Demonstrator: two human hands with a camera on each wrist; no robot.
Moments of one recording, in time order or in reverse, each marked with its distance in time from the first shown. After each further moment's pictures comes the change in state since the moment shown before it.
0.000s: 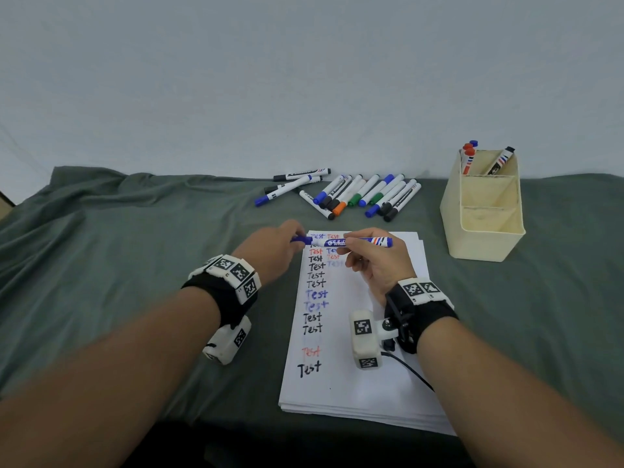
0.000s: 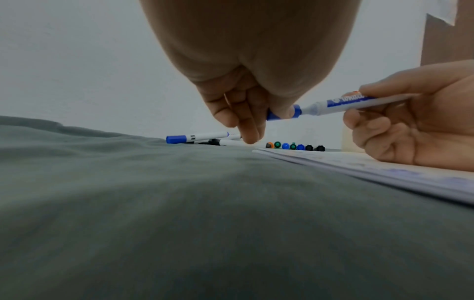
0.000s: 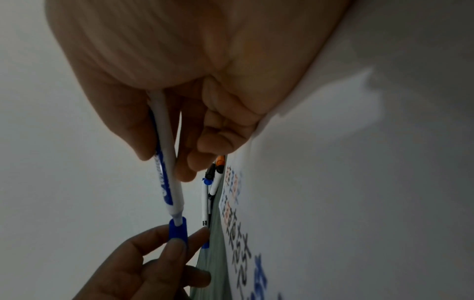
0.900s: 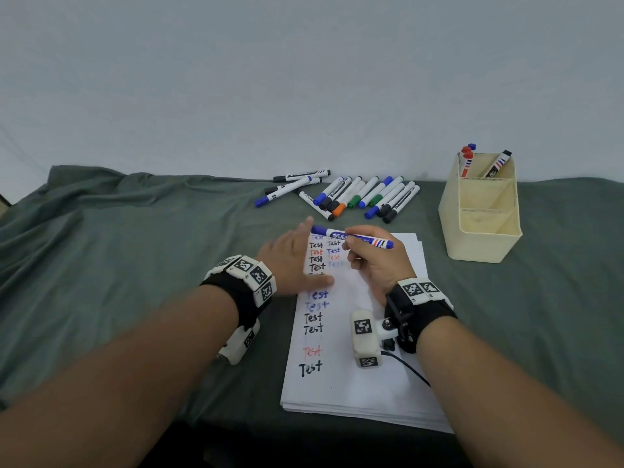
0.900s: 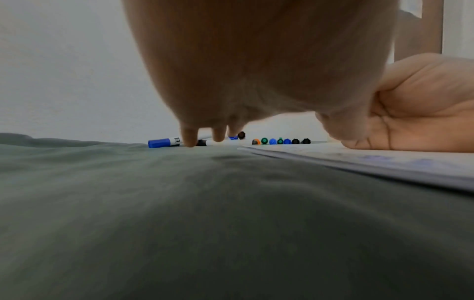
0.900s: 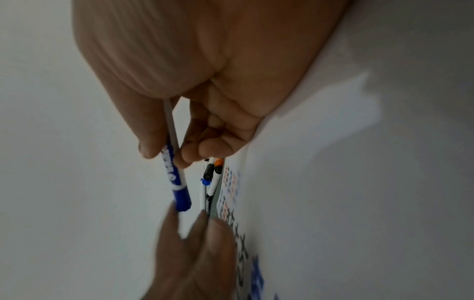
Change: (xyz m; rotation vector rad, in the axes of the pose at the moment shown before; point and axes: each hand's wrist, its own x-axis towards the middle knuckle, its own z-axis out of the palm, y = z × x) left_hand 0.001 0.008 0.026 0.096 -0.206 0.008; right_hand 0.003 0.006 -0.001 0.012 -0.022 -0.027
